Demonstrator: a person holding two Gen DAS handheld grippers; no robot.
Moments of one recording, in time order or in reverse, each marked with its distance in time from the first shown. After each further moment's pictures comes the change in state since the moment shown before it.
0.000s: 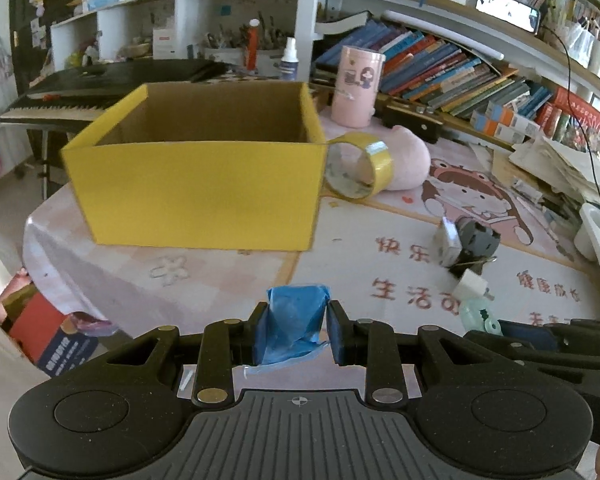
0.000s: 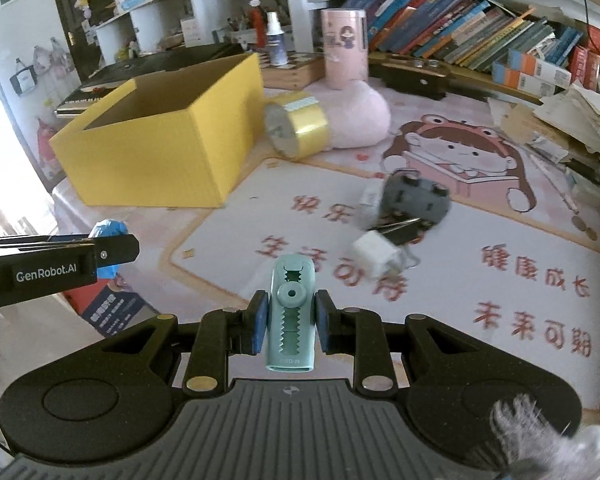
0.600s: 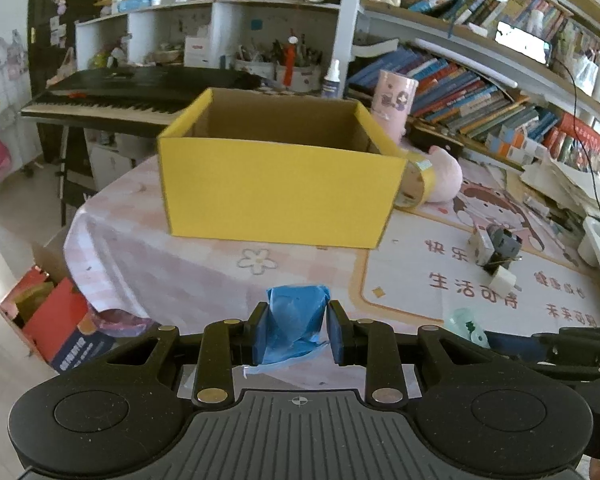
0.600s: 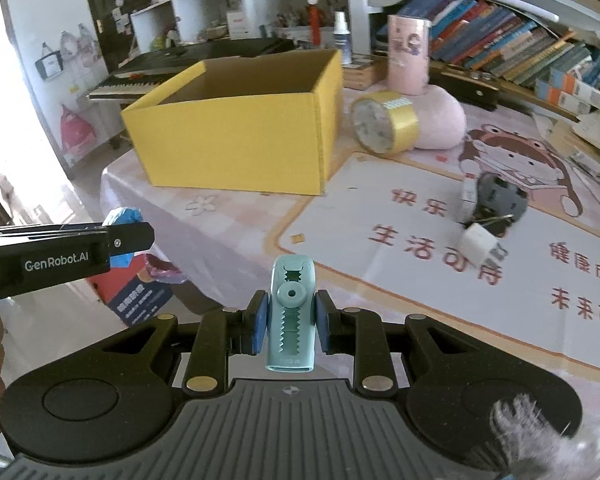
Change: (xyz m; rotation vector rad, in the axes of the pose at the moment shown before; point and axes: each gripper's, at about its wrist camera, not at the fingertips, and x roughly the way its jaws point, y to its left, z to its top) left arm -0.039 0.079 -0.022 -0.036 -0.057 -0.009; right arm -0.005 0.093 -0.015 -0.055 -0.002 0.041
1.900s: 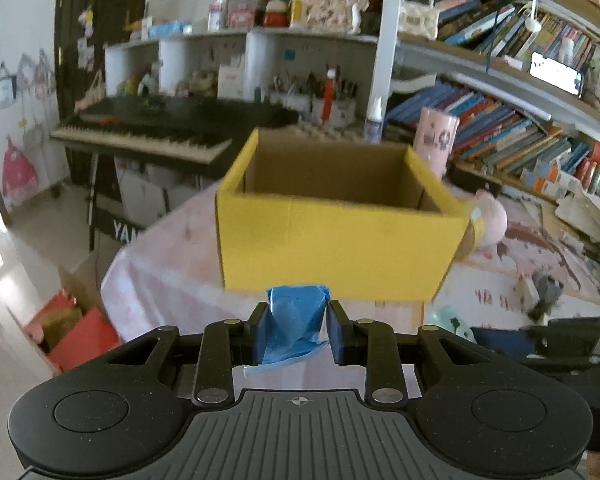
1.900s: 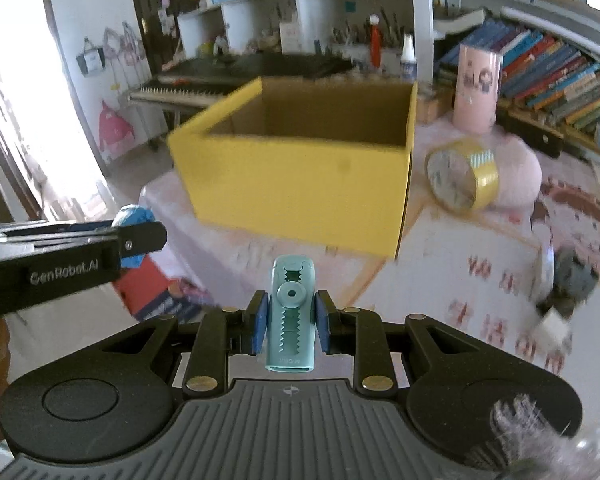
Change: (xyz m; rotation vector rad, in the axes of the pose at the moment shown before) left arm 0.006 0.030 0.037 0.002 -0.102 0.086; right arm 0.040 0.030 0.055 -0.079 -0.056 0.105
